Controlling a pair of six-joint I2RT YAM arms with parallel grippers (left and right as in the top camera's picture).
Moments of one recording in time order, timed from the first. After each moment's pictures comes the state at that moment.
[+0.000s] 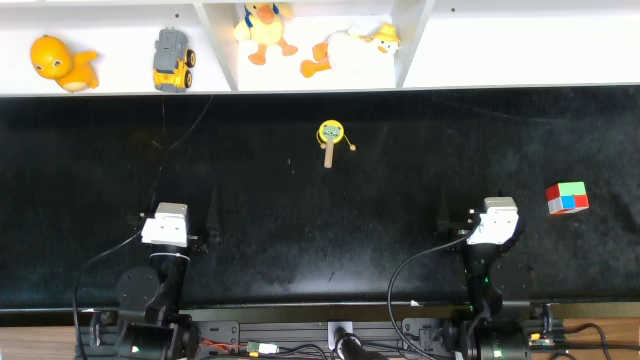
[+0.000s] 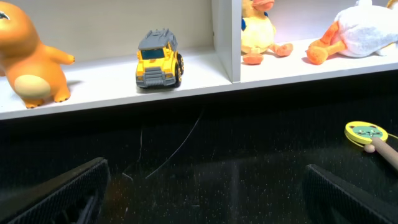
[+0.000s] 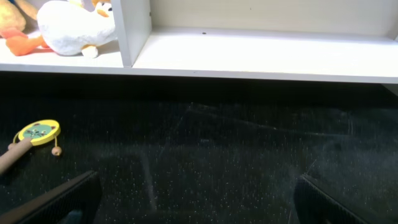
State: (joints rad) left arm -0.11 0.01 0.03 -0.11 -0.03 0.09; right arm 0.01 0.01 0.12 -0.33 0.00 -0.02
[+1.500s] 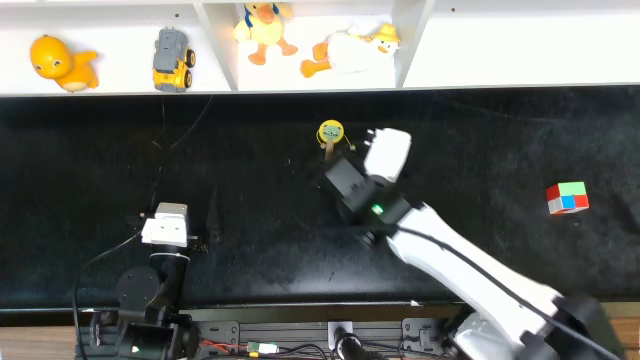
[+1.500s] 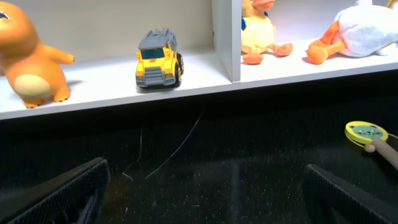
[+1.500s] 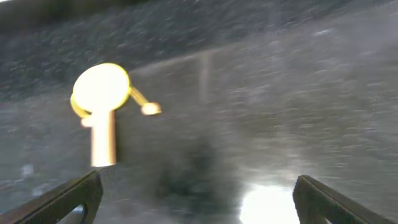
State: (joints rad) left arm -0.11 0.01 0.03 -0.11 -0.03 0.09; right arm 0.79 1.48 1.01 -0.73 0.56 0.99
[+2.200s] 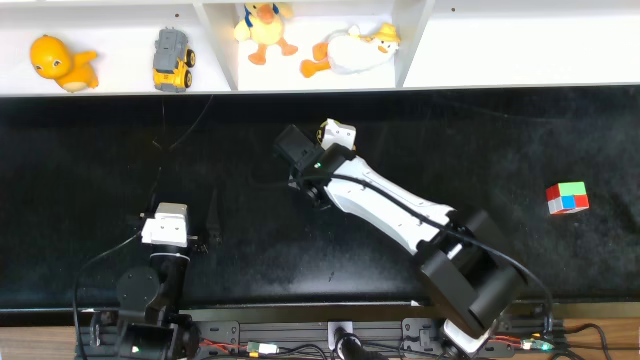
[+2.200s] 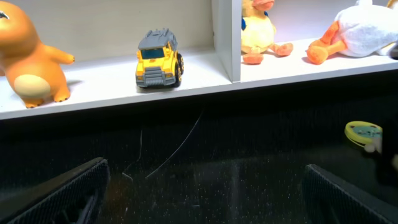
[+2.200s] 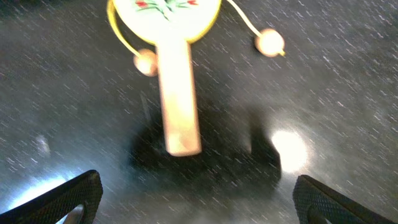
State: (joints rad) left arm -0.11 0.01 0.03 -0.11 -0.03 0.08; right arm 0.79 1.88 1.26 -0.73 0.29 1.01
